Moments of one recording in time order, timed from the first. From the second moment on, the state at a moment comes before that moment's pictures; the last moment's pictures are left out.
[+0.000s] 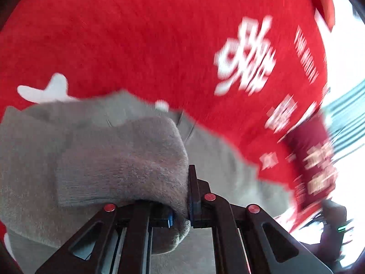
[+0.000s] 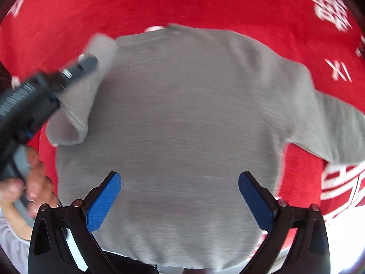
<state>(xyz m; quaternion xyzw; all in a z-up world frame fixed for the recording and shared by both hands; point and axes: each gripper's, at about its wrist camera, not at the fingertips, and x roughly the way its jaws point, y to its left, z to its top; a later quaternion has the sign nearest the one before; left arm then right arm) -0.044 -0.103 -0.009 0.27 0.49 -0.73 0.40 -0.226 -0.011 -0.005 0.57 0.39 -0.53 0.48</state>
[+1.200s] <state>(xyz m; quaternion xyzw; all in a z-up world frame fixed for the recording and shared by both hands) 0.139 -0.059 -0.034 0.44 0.32 -0.50 0.67 -0.138 -0.113 -0.004 0.32 0.47 -0.54 0.62</state>
